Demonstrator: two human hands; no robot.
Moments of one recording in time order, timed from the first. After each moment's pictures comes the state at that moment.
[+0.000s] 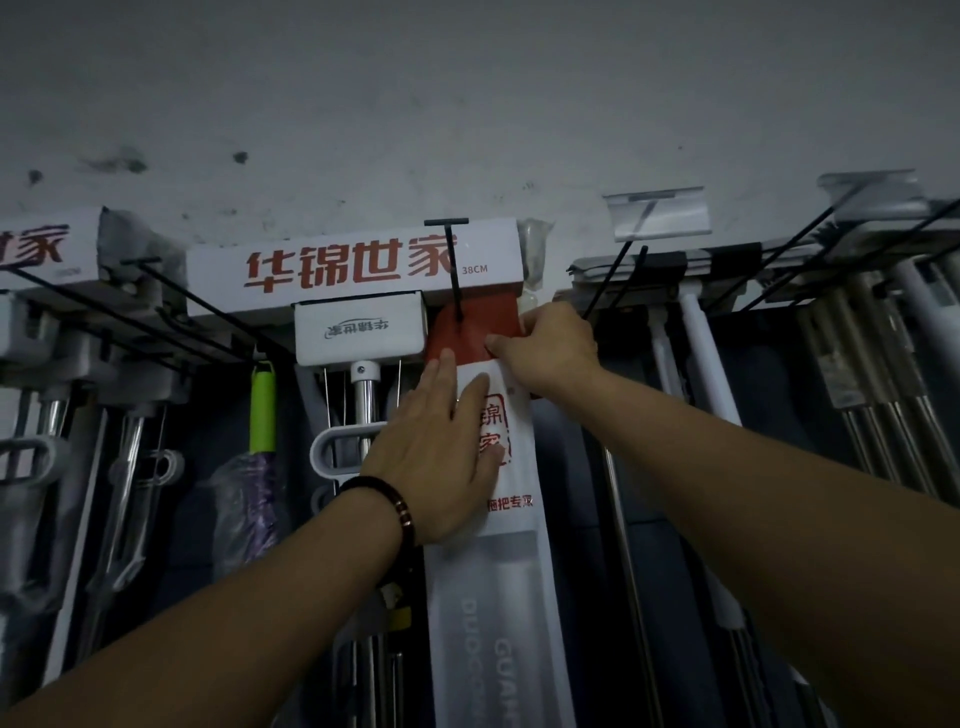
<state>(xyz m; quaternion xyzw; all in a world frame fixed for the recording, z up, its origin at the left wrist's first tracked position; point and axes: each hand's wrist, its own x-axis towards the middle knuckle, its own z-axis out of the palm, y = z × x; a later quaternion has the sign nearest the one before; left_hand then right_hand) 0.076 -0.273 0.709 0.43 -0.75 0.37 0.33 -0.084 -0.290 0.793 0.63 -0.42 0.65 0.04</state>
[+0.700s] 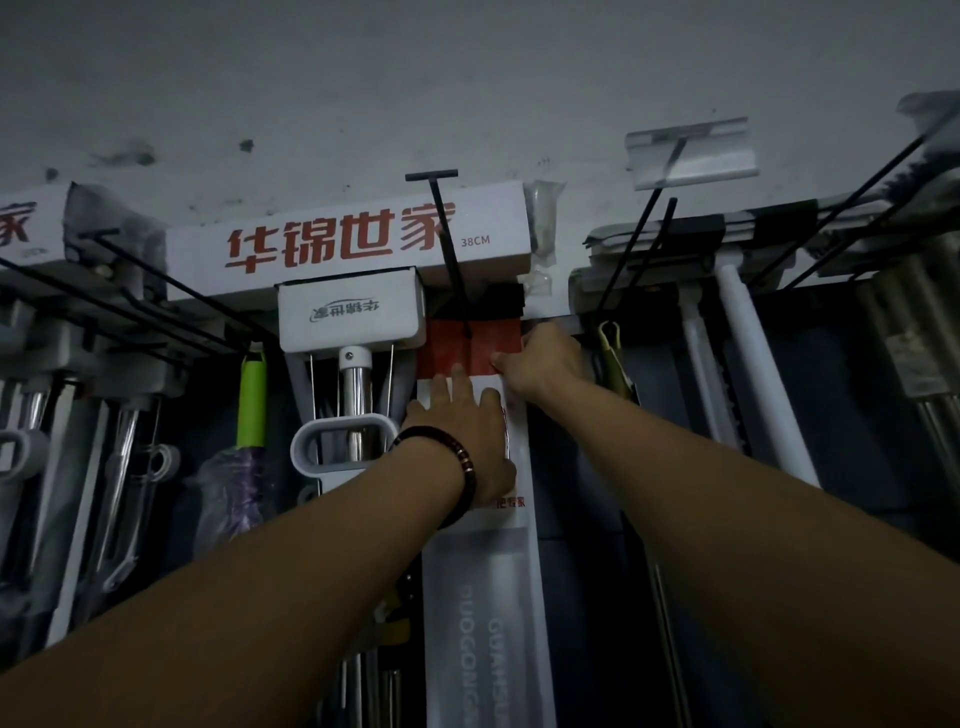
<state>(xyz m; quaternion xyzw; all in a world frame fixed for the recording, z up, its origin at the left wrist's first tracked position) 0.037 -0.339 0.738 0.60 -0.70 0.35 0.17 -0.083 -0.412 0.803 0.62 -0.47 0.63 0.02</state>
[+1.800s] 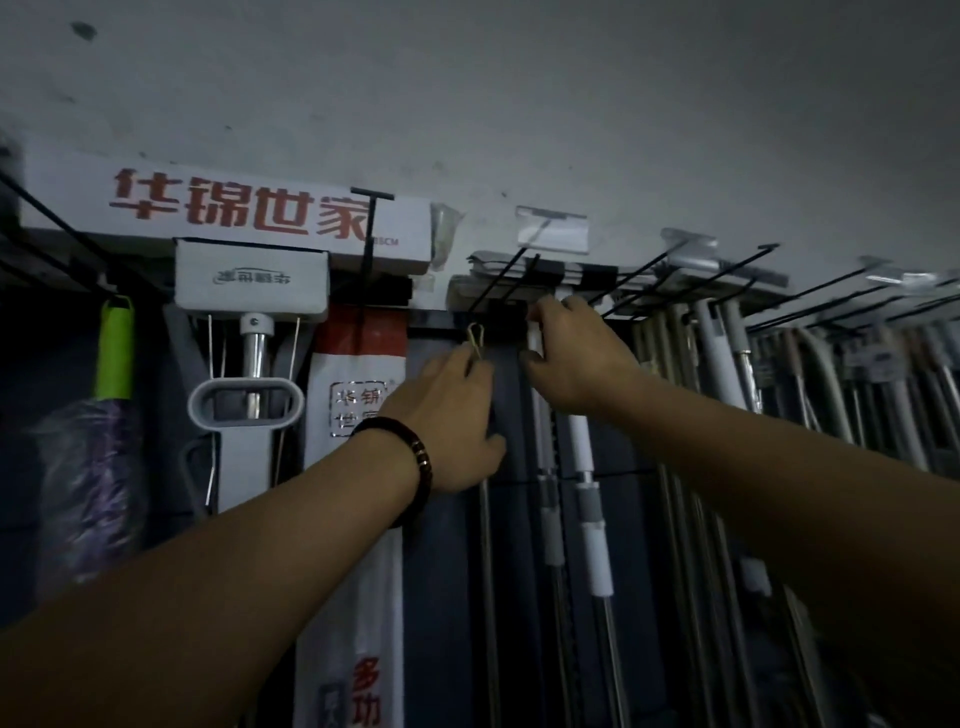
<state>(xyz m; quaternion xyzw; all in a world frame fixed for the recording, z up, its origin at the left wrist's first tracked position) 0.001 -0.225 0.710 0.35 -0.85 0.26 0.31 -0.176 -0.190 0.753 0.59 -0.62 0.38 0.34</state>
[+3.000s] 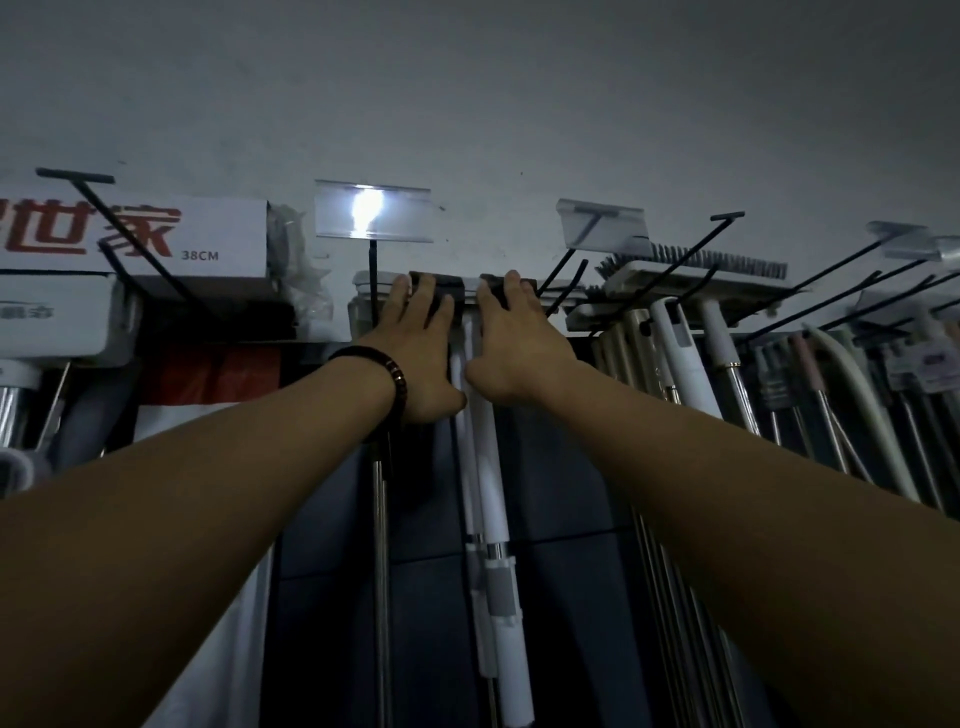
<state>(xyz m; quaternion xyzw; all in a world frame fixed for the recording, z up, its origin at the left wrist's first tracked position) -0.156 -0.317 0.818 0.45 -0.77 0.34 0.29 -0.302 -0.279 0.808 0.63 -0.59 0.39 0.30</state>
